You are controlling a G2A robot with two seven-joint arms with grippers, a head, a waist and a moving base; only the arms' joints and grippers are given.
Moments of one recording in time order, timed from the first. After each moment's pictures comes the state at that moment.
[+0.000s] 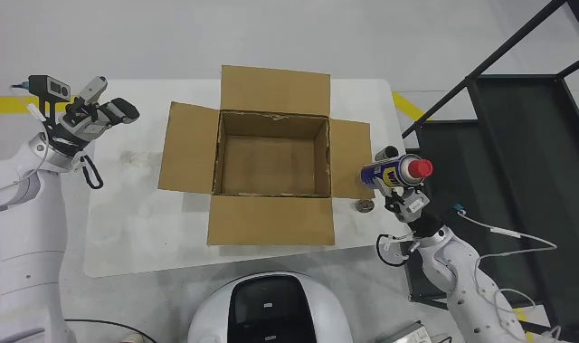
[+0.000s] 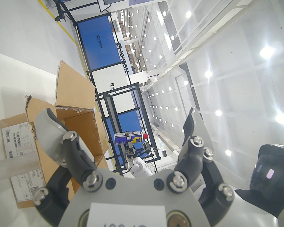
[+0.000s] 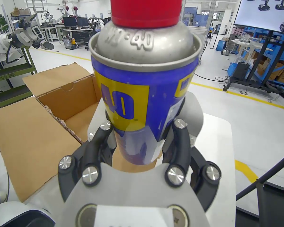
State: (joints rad) left arm 0.96 -1.12 -1.66 -1.19 -0.45 -0.30 -1.10; right arm -1.79 -1.07 1.58 -1.67 -1.28 -0.46 -0.68
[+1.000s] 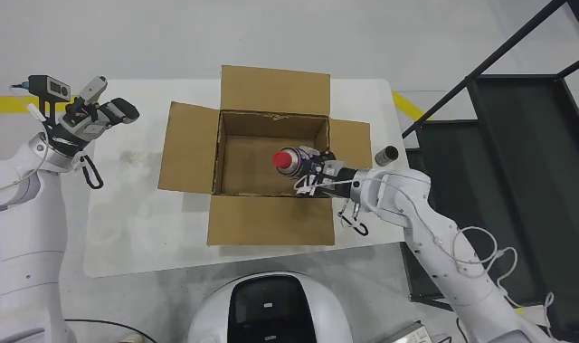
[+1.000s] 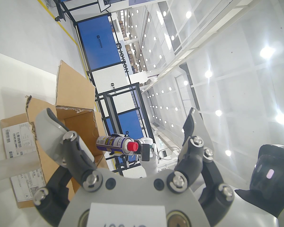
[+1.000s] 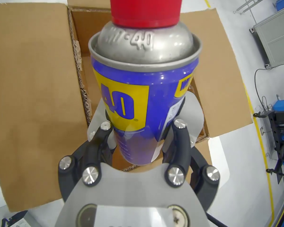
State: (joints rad) left arm 0.96 -1.12 -1.66 -1.19 -0.45 -0.30 -1.10; right arm -1.27 -1.08 1.20 -1.84 -1.49 -0.71 0.38
